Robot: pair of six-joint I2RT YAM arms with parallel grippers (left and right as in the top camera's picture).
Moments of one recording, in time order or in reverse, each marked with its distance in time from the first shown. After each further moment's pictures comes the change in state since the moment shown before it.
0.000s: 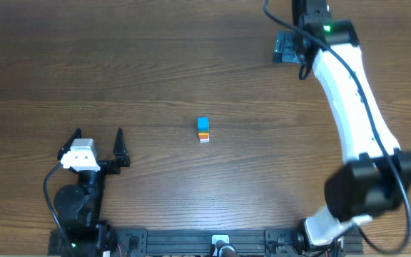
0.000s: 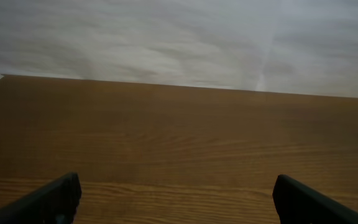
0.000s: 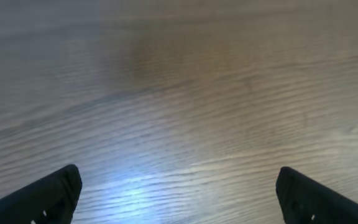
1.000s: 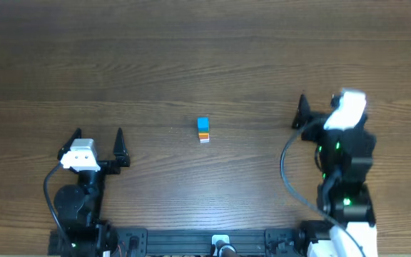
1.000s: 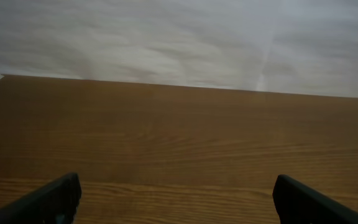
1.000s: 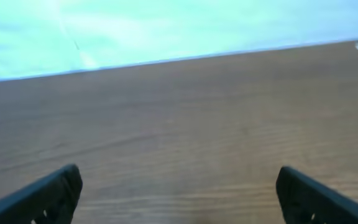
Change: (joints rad) left arm 0.000 0.000 0.000 0.000 0.000 0.000; right arm -0.158 -1.117 -1.249 0.930 -0.253 -0.125
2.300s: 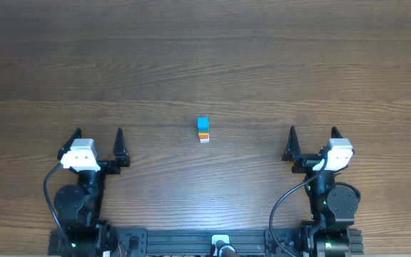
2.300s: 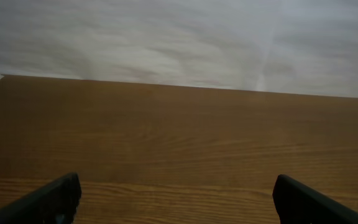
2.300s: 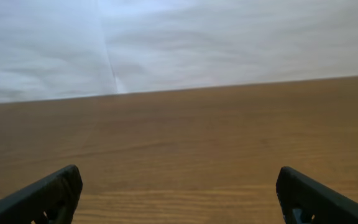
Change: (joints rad) left arm 0.000 0.000 0.000 0.000 0.000 0.000; right arm 0.000 -0.655 -0.425 0.014 -0.066 -0.001
